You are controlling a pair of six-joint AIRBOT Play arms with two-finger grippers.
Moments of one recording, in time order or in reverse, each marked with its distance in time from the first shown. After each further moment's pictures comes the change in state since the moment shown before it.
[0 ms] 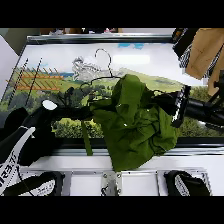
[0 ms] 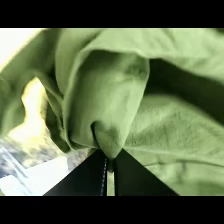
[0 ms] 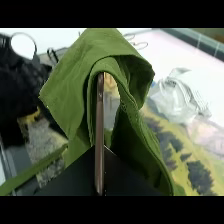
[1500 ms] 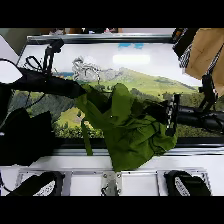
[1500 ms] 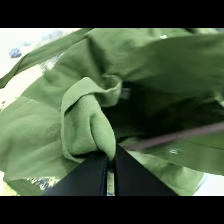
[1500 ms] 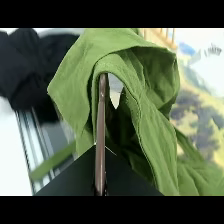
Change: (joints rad) left arm -0.077 0.188 0.590 0.298 -0.430 -0.072; right arm 0.137 0.032 0.000 -0.083 -0.018 0.159
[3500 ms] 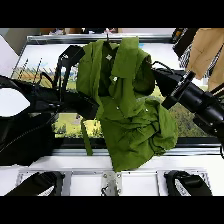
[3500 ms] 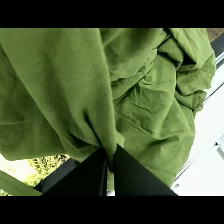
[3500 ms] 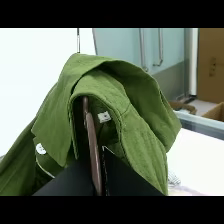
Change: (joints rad) left arm -0.383 0.128 0.003 0.285 0.006 -0.275; right arm 0.180 0.031 0.002 0.372 -0.605 -0.136
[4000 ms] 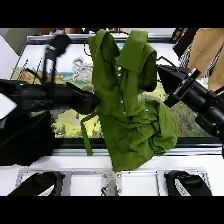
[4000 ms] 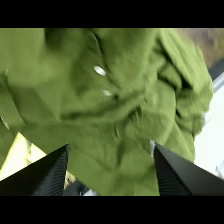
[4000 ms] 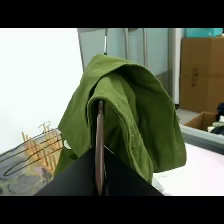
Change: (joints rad) left arm 0.055 0.068 0.001 0.003 0.106 -0.002; right arm -0.004 0.019 0.000 0.005 -0.031 -0.050
